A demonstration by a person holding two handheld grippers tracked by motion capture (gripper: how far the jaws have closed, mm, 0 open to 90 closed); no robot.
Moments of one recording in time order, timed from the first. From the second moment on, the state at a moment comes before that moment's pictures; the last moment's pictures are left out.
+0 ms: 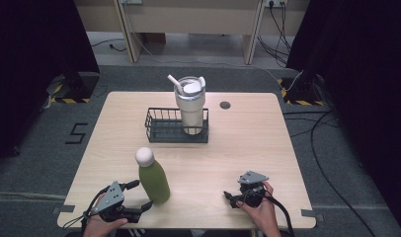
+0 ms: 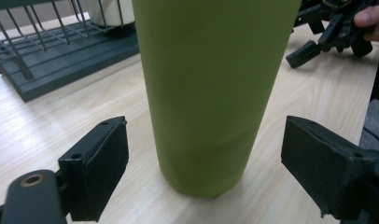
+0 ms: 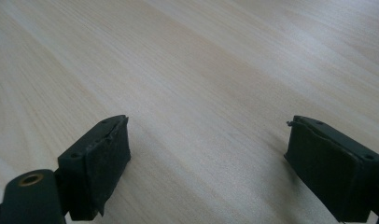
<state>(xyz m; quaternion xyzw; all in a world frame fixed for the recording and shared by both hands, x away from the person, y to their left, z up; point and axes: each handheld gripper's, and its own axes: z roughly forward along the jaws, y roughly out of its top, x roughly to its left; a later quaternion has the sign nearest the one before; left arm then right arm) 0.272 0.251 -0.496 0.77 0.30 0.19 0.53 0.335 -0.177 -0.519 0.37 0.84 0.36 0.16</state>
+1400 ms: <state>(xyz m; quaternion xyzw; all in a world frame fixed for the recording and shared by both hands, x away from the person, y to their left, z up) 0.301 0.209 -0.501 0.77 0.28 0.22 0.53 0.336 -0.177 -0.519 0.37 0.84 0.36 0.16</state>
